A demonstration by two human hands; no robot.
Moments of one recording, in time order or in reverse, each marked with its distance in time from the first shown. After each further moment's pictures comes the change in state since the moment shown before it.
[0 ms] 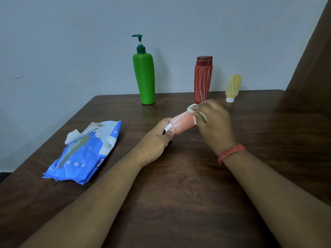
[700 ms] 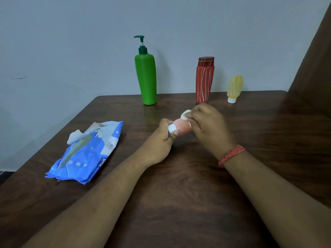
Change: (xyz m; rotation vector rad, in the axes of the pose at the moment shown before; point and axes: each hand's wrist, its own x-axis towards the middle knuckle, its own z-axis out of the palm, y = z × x) left_hand -0.003 0.010 0.005 0.194 0.053 0.047; right_hand -0.001 -0.010 -0.002 -0.017 -0.131 -0.148
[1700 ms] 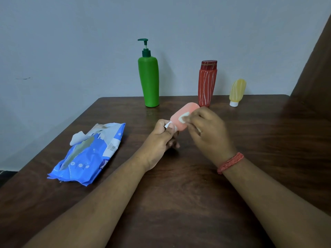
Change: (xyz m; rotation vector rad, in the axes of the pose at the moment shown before) left_hand 0.000 0.001 0.004 -0.774 0.067 -0.100; right_hand -0.004 -0.010 0.002 0.059 0.106 -0.099
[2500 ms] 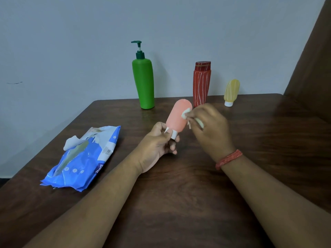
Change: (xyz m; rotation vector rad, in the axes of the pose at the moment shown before) left_hand 0.002 -0.002 -0.008 -0.178 -0.185 -0.054; right_hand 0.001 0.015 -0.001 0.018 0.148 0.067
